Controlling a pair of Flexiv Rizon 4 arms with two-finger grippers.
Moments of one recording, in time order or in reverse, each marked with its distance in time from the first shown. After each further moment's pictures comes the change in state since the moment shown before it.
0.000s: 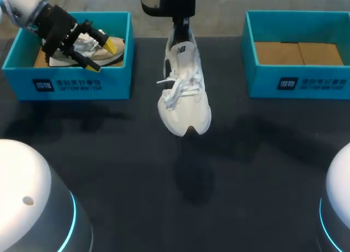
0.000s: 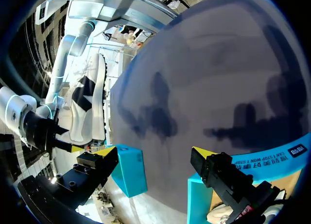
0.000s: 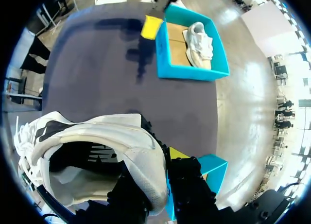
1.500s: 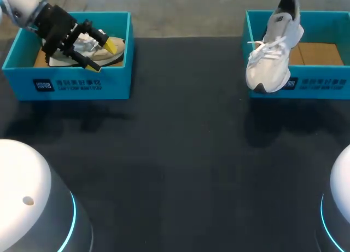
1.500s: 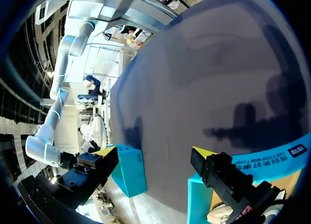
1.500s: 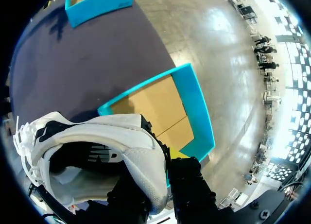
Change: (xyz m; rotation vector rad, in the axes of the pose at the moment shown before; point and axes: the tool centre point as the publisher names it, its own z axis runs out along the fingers) left arm 0.000 0.000 0.000 0.000 0.000 0.000; right arm -0.144 -0.291 0.067 0.265 -0.117 0.430
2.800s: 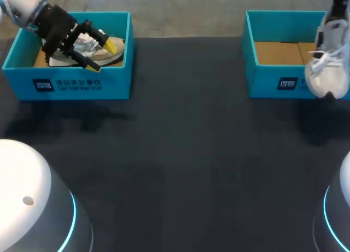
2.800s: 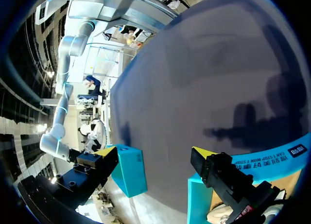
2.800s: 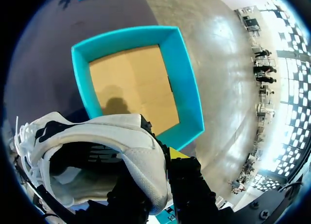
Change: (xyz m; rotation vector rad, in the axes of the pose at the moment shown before) left arm 0.000 0.000 0.000 0.000 0.000 0.000; right arm -0.074 -0.119 0.073 -0.025 -0.082 -0.118
